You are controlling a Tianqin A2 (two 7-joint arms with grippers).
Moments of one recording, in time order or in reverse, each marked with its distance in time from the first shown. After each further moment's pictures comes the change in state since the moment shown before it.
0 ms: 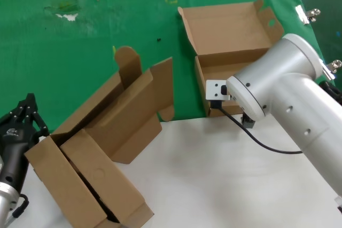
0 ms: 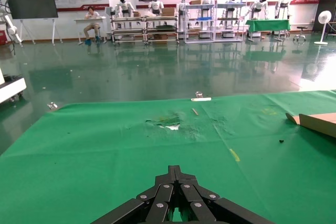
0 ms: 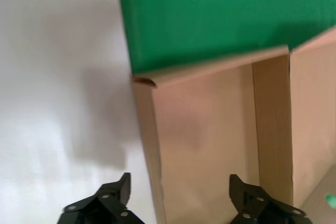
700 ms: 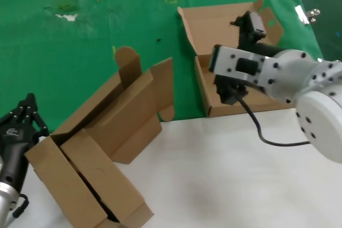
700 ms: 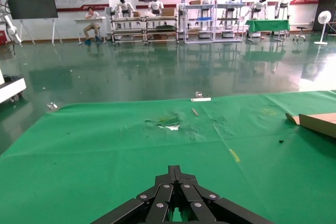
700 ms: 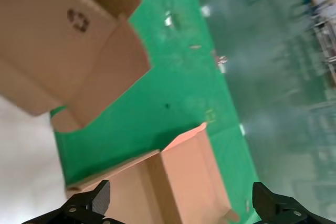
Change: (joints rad) left arm 0.000 0.000 0.000 0.000 0.000 0.000 0.000; right arm -0.266 0.110 0.280 0.801 0.117 -0.073 -0.014
